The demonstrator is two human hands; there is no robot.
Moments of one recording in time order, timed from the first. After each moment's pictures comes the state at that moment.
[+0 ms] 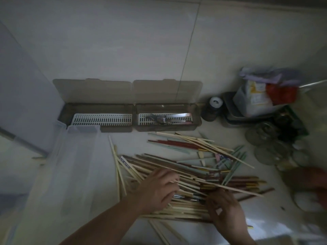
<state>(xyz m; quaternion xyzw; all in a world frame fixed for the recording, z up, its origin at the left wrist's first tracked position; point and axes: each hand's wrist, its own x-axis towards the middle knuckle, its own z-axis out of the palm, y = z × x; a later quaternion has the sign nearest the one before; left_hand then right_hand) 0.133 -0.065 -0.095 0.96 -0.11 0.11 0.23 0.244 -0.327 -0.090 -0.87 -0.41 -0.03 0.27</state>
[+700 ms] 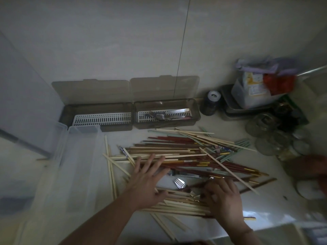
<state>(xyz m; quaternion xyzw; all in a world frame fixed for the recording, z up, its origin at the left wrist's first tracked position) 0.112 -0.047 -0.097 0.99 0.06 -0.06 0.07 0.241 -0.316 -0.102 -0.89 -0.40 -0.04 0.23</state>
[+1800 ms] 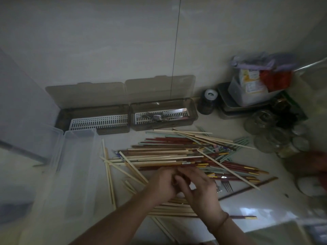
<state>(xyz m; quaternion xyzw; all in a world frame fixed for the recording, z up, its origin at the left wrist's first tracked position) 0.157 -0.091 -0.052 0.87 0.09 0.04 0.48 0.215 -0.230 -0.048 -0.79 -0.39 -0.06 0.47</state>
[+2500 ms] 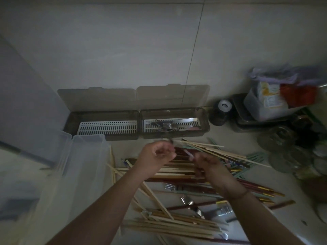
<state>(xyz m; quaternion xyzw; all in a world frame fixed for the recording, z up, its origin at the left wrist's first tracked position) 0.195 -0.004 -0.022 0.74 0.24 0.10 0.63 0.307 -0.184 -0.032 -0.68 -0.14 0.40 0.59</state>
